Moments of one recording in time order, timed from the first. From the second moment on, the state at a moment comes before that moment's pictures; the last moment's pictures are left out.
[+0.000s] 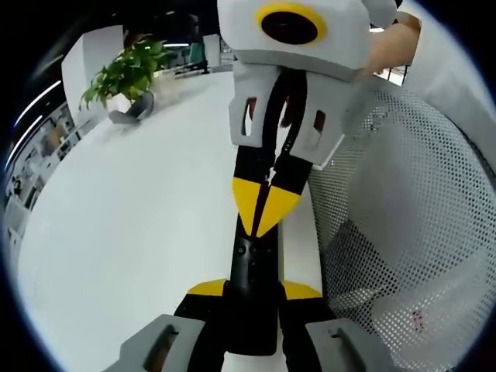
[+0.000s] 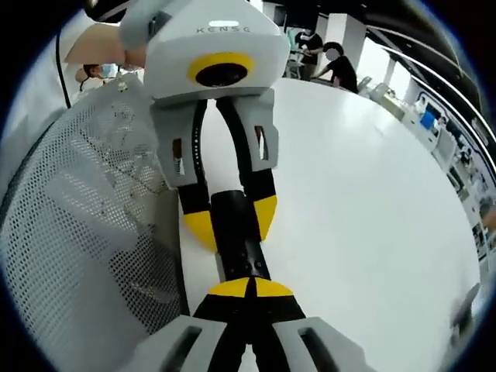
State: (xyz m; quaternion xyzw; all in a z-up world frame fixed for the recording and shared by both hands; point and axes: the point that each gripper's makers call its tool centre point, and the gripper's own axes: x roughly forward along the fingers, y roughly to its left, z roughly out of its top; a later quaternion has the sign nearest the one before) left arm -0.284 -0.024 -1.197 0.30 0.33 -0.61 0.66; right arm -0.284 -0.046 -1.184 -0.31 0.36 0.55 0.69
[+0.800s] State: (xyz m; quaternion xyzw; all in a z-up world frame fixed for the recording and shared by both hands) left arm -0.284 -0.024 -1.196 0.29 0.33 -0.61 0.66; right arm -0.302 -0.033 -1.189 -0.39 0.34 0.54 0.66
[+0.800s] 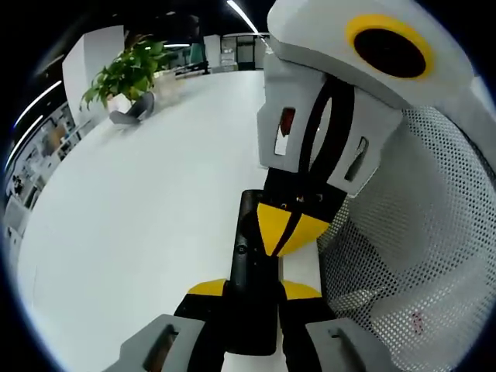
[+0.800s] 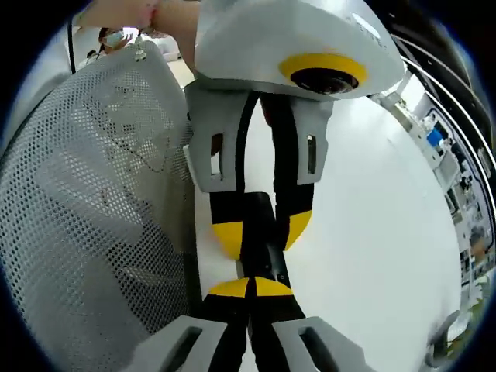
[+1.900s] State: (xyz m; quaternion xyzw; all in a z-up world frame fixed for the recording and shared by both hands) left arm -0.283 -0.024 -1.196 0.29 0.32 -0.61 0.66; right arm -0.280 -0.031 -1.184 -0.30 0.38 0.53 0.70
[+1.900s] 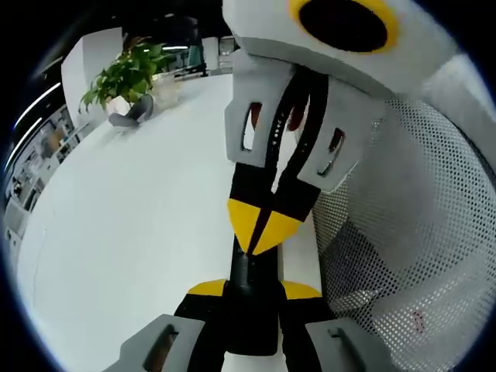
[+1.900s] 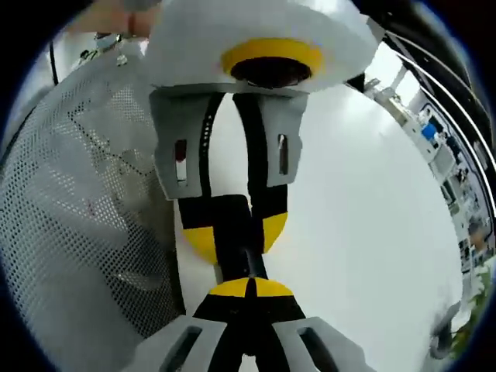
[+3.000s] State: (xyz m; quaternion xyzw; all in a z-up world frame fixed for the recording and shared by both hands) left arm -0.283 -0.025 -1.195 0.28 0.31 -0.61 0.68; right arm -0.267 -0.032 -1.193 -0.26 0.54 0.52 0.61
